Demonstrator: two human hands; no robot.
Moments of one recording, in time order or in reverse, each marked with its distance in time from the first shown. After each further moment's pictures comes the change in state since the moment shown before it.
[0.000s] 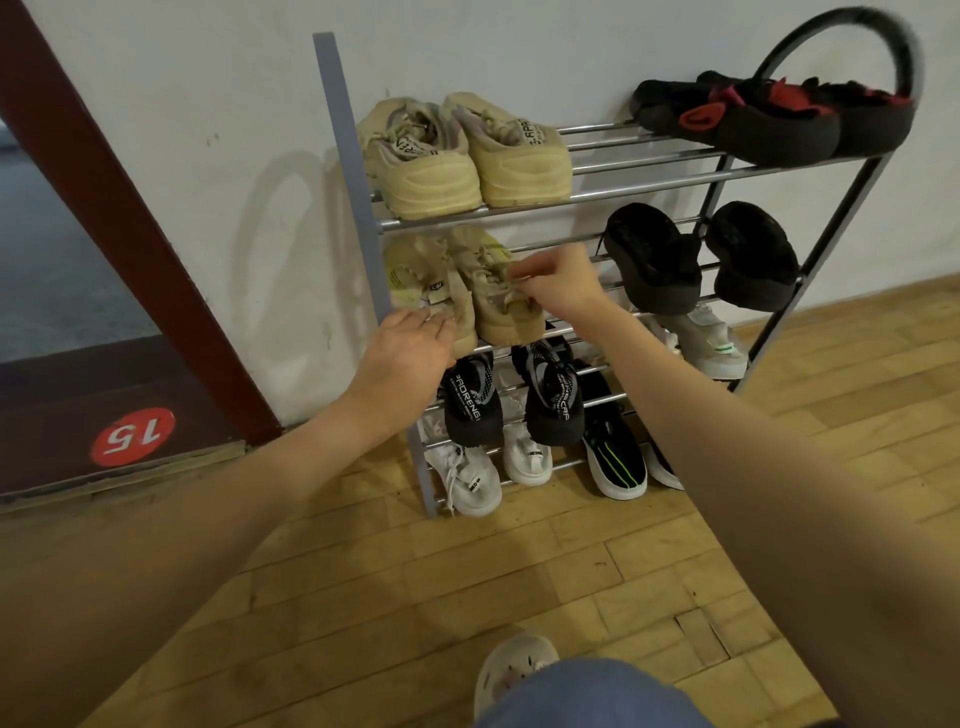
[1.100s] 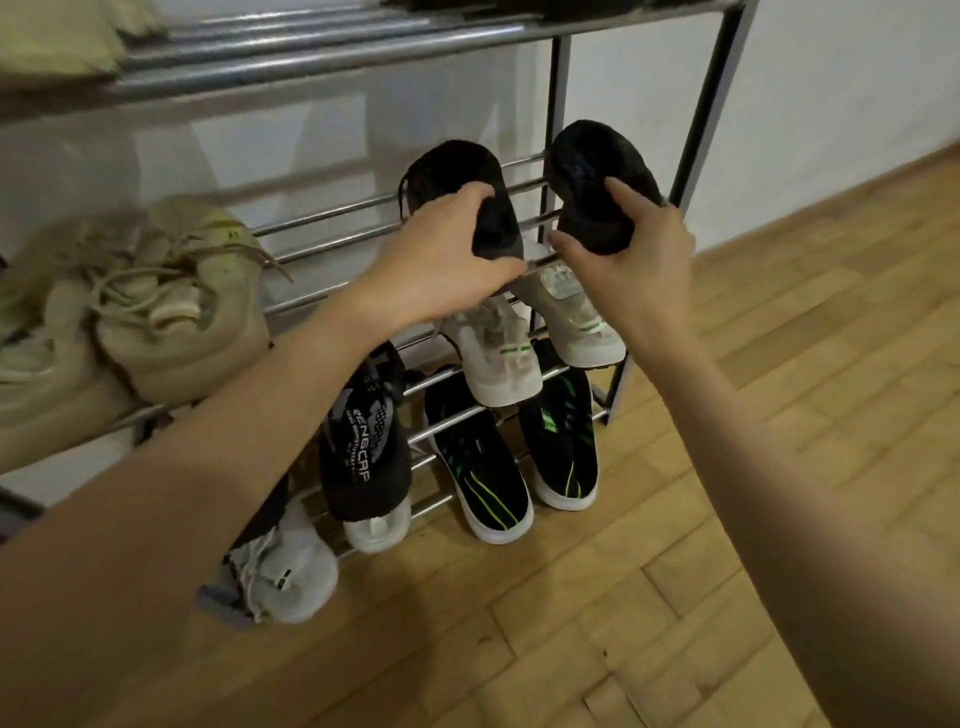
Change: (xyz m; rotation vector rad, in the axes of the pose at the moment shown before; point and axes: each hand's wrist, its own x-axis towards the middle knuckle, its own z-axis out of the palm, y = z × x) left_hand 0.229 0.179 0.029 -0.769 -0.099 -0.057; right_hand 0.030 0.194 -0.164 -0.320 0.642 -0.061
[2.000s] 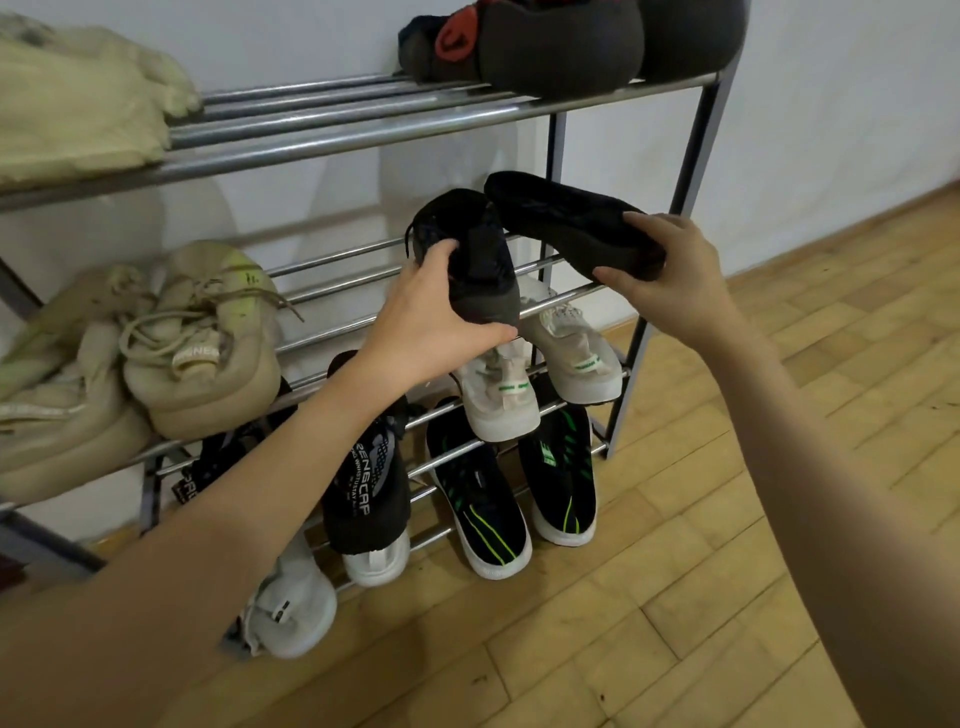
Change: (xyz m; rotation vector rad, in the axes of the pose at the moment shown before) left_hand -0.018 -0.004 0.005 -0.203 0.088 -0.183; right_hand 0.046 0.034 -0.031 -0.020 -0.245 -0.096
